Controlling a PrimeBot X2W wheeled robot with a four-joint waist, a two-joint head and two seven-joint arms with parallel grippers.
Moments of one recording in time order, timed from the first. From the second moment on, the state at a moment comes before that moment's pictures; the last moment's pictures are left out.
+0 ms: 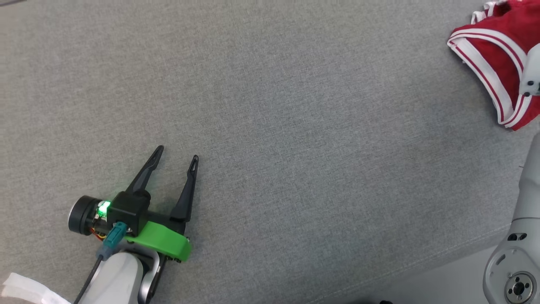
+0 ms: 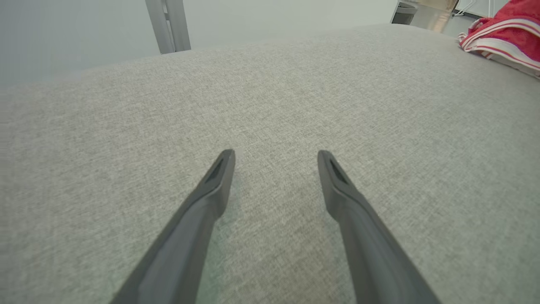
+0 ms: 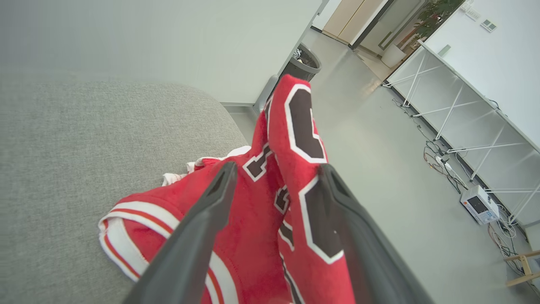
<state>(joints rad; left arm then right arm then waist) -0.26 0.24 -0.33 0.24 -0.22 -0.13 -0.26 -0.93 -0.05 -0.65 0.51 -0.66 0.13 0.07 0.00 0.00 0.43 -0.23</state>
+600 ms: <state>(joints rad) -0.19 0.13 -0.17 0.33 -0.16 -0.13 -0.26 -0.87 -0.05 -0.40 0.82 -0.39 0.13 -0.25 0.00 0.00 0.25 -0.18</state>
